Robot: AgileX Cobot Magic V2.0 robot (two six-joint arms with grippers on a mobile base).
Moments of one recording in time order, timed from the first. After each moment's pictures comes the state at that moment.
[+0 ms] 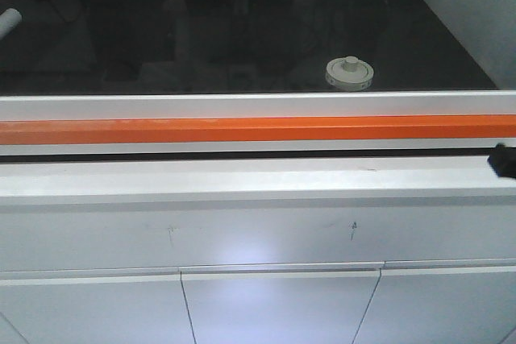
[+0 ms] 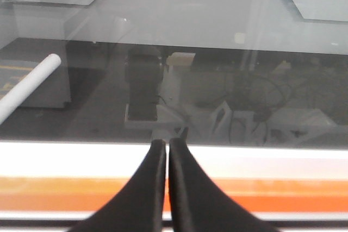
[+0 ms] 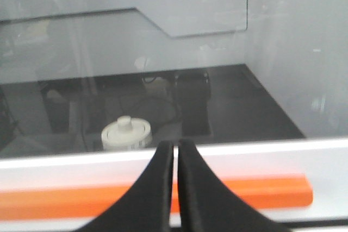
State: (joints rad) left arm -0.01 0.82 -0.57 -0.07 -0.06 -0.01; right arm 0.01 0.83 -0.44 -0.13 -0.28 0.17
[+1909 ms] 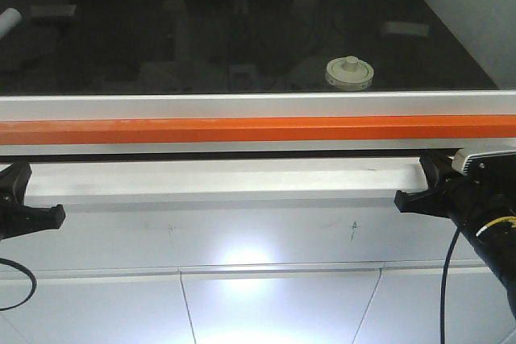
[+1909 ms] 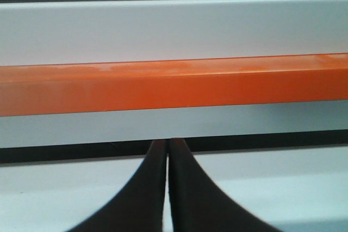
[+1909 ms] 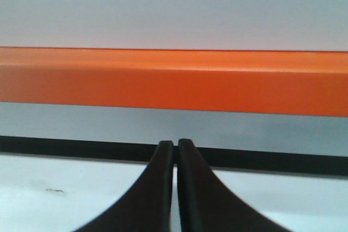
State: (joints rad) left arm -0.01 1.41 -0.26 0.03 -0.93 -0.01; right arm 0.01 1.68 -0.37 -0.18 -1.08 0.07
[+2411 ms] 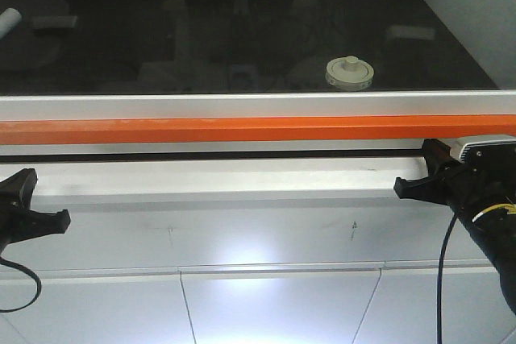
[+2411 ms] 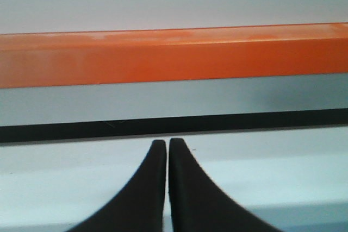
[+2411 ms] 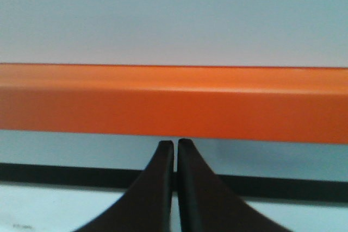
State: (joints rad) left arm -0.01 1.48 -0.26 0.03 -0.96 -0.01; right arm 0.01 1.72 -0.43 -0.14 -1.09 0.05
